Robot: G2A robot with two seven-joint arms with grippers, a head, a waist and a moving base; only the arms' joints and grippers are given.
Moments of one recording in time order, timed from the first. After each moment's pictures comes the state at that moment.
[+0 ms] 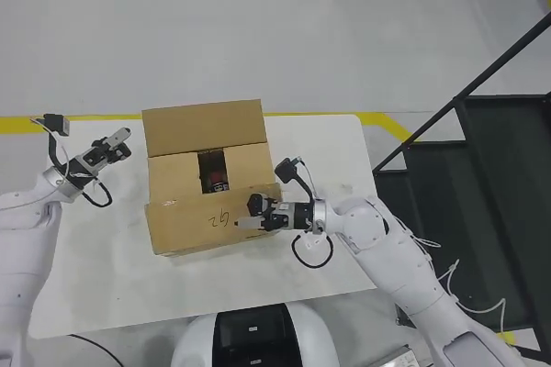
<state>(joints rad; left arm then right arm) 0.90 -0.99 -1.33 -0.99 -0.25 -0.63 -0.83 -1.17 -1.20 1.07 -1.58 -0.09 -0.47 0.84</state>
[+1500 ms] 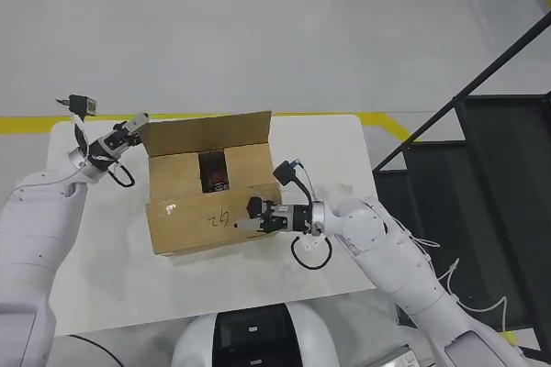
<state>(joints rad) 0.68 -1.08 -1.12 -0.72 -0.49 -0.85 -0.97 -1.17 -1.18 1.04 -1.56 -0.08 -0.46 0.82</state>
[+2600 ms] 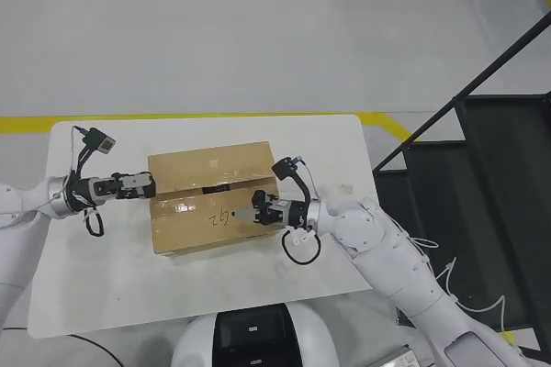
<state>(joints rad) 0.92 -0.85 -1.19 -1.22 -0.60 -0.45 -1.37 -1.17 -1.18 1.03 -1.59 -0.22 -0.30 0.70</state>
